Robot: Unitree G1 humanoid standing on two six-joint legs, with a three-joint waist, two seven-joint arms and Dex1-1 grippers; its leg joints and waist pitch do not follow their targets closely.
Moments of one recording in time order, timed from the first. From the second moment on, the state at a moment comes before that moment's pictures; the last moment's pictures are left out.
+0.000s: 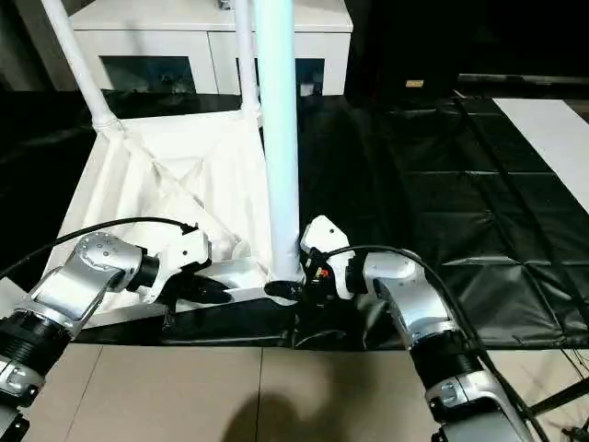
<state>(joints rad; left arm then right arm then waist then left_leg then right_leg) -0.57 0.49 -0.36 0.44 0.02 0.26 -1.25 -0.51 -0.34 0.24 0.47 0.09 0.12 1.08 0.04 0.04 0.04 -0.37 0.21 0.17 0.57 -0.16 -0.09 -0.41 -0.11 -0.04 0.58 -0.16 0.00</state>
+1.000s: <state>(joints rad) -0.73 0.19 -0.28 0.76 0.06 0.34 -0.81 -0.56 -0.06 0.04 0.63 0.02 0.22 0.30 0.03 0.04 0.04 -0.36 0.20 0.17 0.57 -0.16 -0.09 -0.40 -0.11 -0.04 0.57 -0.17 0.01</state>
